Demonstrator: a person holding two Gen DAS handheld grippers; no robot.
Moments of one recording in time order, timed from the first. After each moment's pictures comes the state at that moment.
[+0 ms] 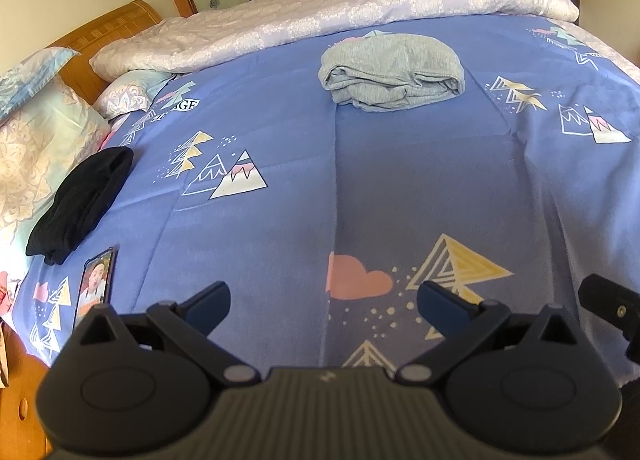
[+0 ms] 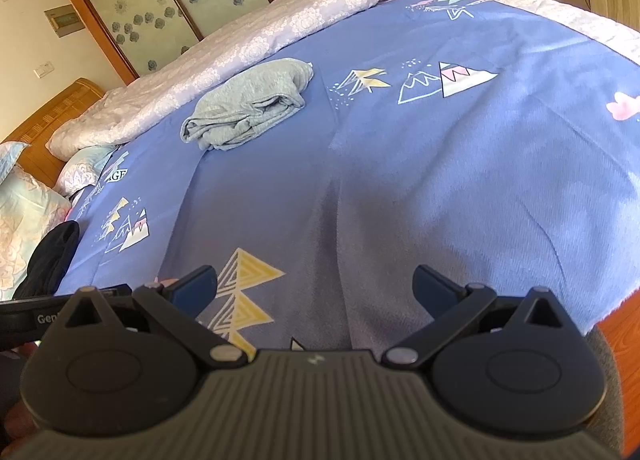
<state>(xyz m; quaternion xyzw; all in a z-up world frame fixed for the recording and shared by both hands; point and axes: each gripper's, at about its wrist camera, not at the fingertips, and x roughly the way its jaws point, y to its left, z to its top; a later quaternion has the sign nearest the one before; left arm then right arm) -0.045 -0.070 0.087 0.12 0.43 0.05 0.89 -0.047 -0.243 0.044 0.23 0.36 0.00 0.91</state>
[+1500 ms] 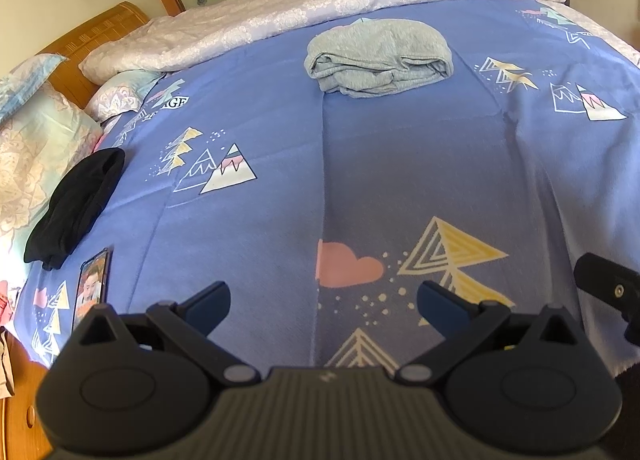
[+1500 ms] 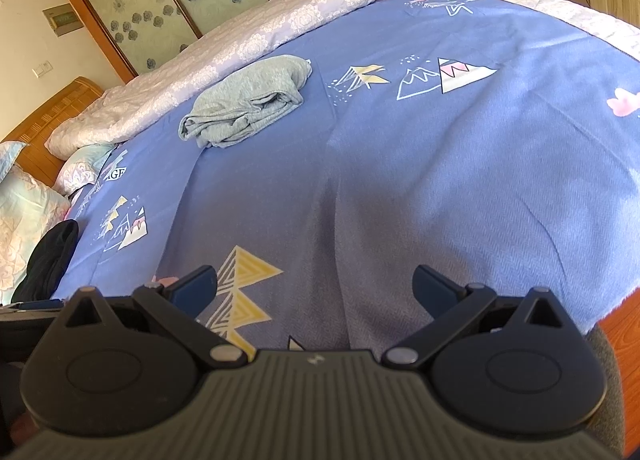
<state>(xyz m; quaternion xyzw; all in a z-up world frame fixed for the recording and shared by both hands) -0.045 -0.078 0.079 0.13 0.44 0.04 0.89 -0.048 -0.241 0.044 0.23 0.36 0.00 0.90</state>
